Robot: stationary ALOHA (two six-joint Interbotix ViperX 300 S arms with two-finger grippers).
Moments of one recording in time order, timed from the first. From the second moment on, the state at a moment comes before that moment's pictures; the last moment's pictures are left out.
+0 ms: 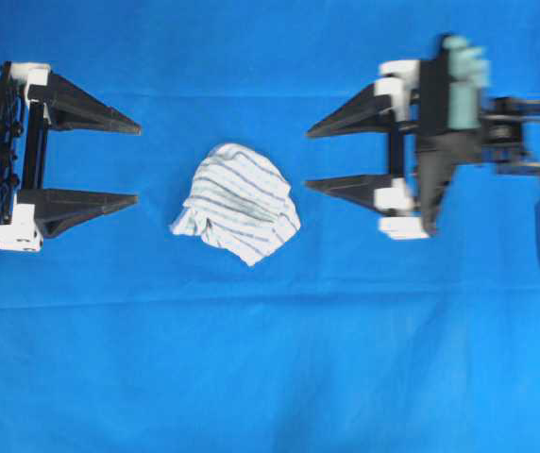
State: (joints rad) left arm 0.01 -0.73 0.97 -0.03 -0.23 -0.02; right arm -0.06 -0.43 0.73 -0.02 -0.03 0.03
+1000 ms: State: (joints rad) left arm 0.01 -1.07 1.08 -0.02 -0.04 0.00; right arm -0.06 -0.93 0.99 -0.02 0.07 0.03
